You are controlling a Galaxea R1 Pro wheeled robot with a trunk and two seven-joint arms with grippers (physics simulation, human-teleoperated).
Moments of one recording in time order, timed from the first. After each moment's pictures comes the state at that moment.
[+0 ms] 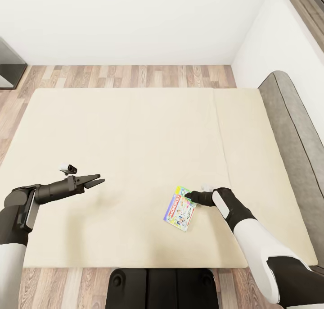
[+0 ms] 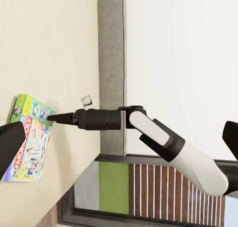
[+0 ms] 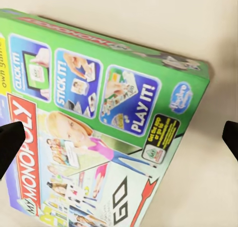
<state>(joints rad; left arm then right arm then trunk) -0.74 0.28 0.31 -1.12 0.10 1.03 -1.57 -0.95 0.01 0.02 -0.54 -0.33 0.67 0.11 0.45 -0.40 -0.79</state>
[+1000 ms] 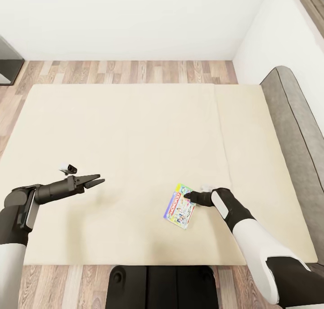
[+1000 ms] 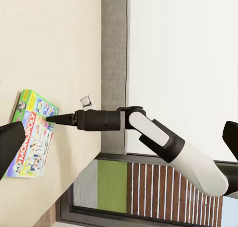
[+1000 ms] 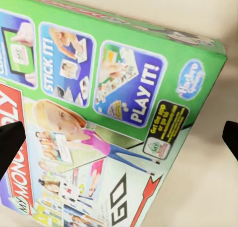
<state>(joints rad) -0.74 0.28 0.31 -1.12 0.10 1.03 -1.57 -0.95 0.02 0.02 -0.54 -0.33 0.67 0.11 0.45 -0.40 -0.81</state>
